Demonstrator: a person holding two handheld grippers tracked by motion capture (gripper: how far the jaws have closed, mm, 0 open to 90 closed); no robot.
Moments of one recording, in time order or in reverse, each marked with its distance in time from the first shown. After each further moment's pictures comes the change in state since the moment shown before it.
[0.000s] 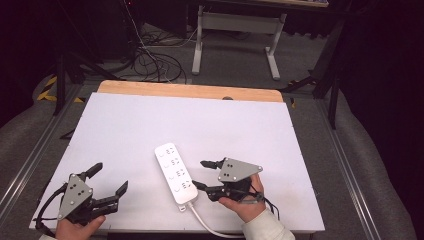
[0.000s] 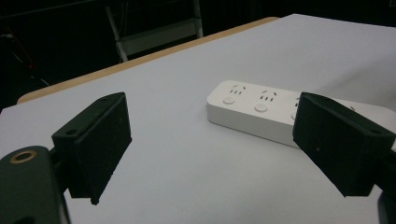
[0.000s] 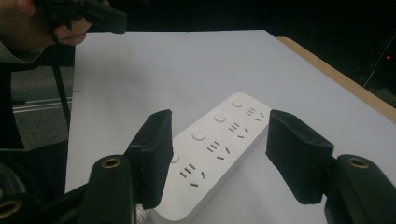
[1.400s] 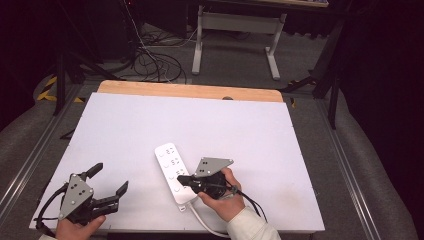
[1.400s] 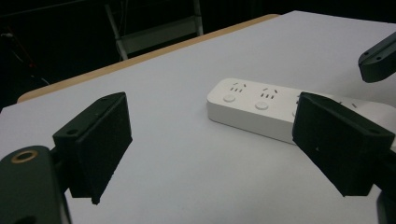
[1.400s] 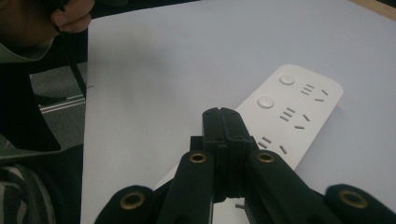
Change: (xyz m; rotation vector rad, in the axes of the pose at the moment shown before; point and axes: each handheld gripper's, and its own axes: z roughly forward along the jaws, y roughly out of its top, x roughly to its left) left arm 0.000 0.000 0.001 0.007 0.003 0.006; right arm 0.007 -0.009 0.059 0.107 0.122 0.140
